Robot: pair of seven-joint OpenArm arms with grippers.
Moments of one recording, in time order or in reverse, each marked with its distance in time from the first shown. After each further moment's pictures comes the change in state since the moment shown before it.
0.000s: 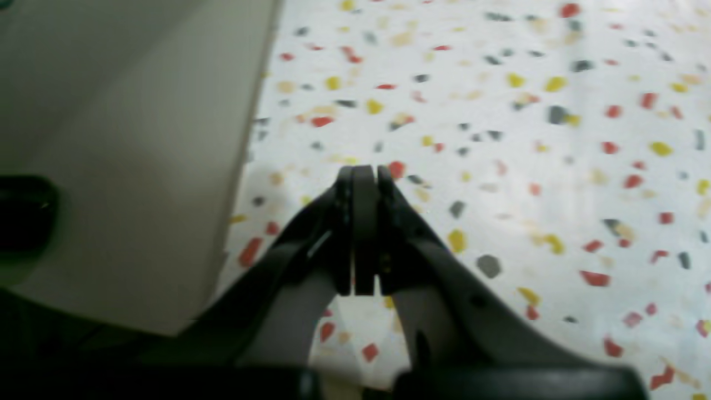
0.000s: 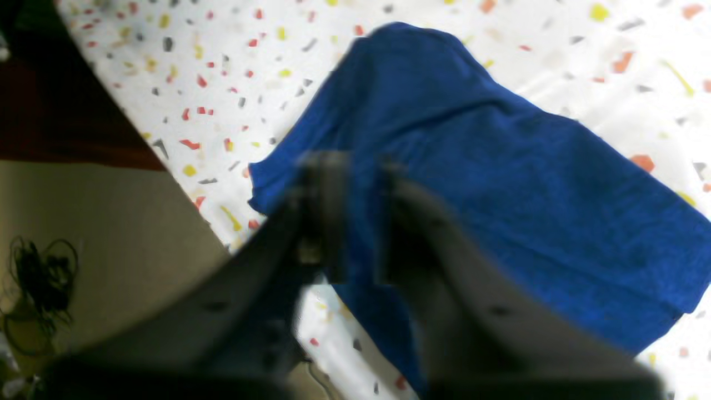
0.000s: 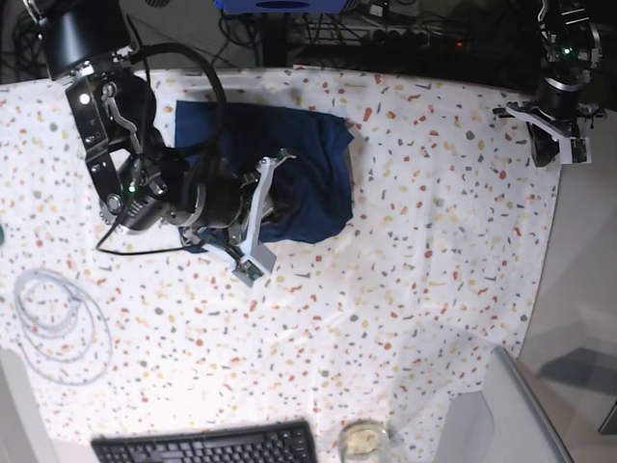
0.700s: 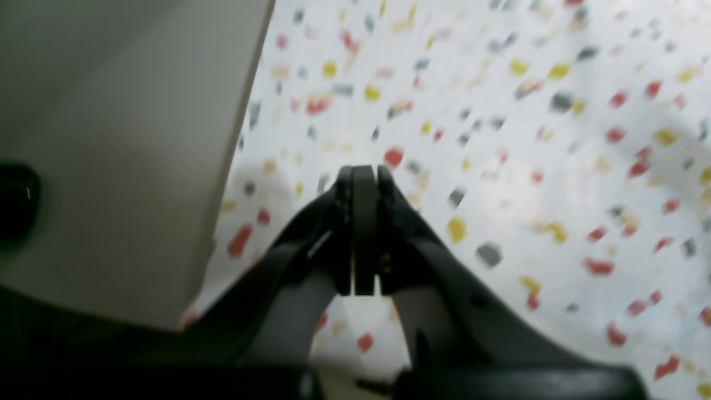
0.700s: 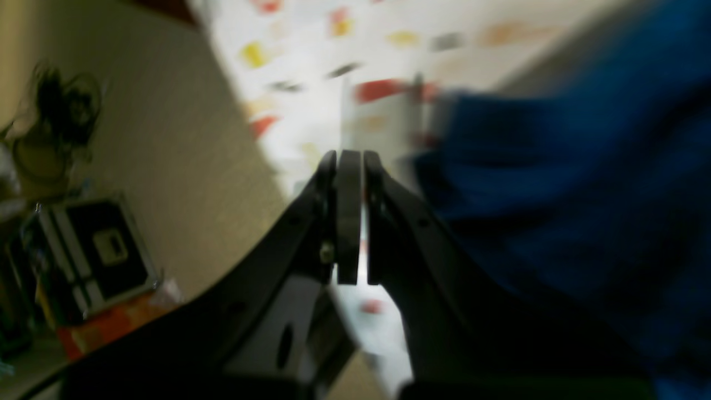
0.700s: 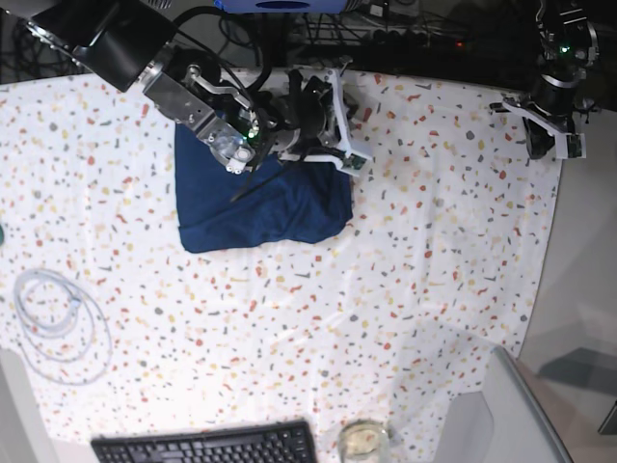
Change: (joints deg) left arm -0.3 0.0 0.2 -3.0 0.0 -0.2 0.0; right arm 5.6 -1.4 -32.2 -21.5 0.1 -0.5 12.8
